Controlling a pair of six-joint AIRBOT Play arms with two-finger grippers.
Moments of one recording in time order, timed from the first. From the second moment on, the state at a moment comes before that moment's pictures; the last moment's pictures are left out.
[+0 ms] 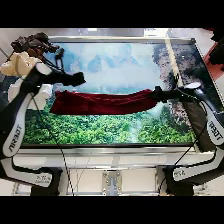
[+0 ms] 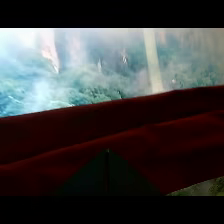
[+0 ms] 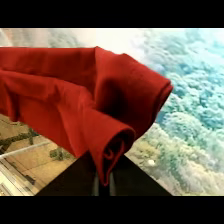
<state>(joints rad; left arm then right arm) -0.18 -1.60 1.42 0.94 -0.93 -1.34 -0.21 -1.58 1.22 -0.62 1.20 1.12</state>
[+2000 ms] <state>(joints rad) 0.13 -1.37 1.80 1.02 -1.07 -1.21 0.37 -1.76 1.55 -0.70 0.80 1.44</state>
